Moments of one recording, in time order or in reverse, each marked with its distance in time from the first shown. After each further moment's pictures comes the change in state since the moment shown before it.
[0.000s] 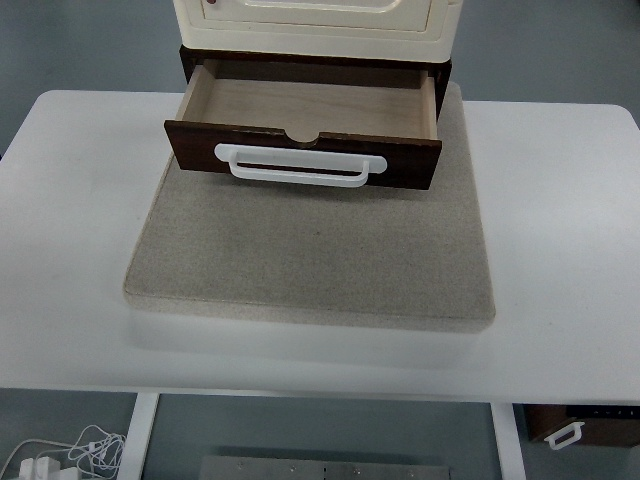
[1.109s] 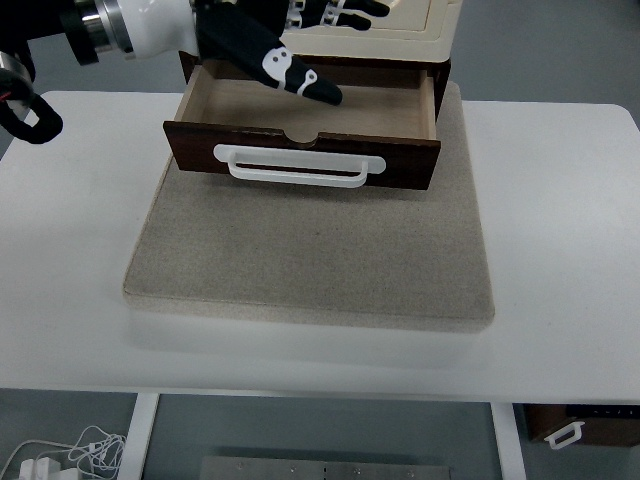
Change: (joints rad) left arm -0.198 0.030 0.574 -0.542 0.331 -0.058 0.057; right arm 0.000 0.000 0.000 0.000 0.000 0.000 0.000
